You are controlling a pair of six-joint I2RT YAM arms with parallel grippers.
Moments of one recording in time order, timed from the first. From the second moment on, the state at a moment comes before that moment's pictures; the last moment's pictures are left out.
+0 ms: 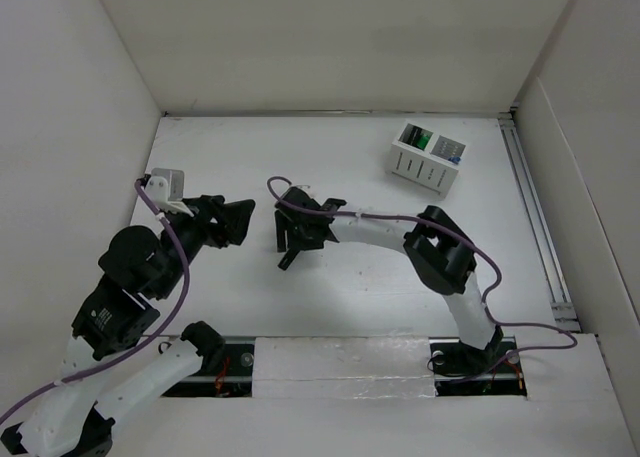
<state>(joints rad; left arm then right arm) -0.67 0.56 1.09 -0.57 -0.23 -0.39 0.96 2.12 1.59 -0.46 0.12 0.80</state>
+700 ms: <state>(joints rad) -0.67 0.54 1.09 -0.57 -0.29 -0.39 1.04 2.31 1.90 -0.75 0.31 0.63</state>
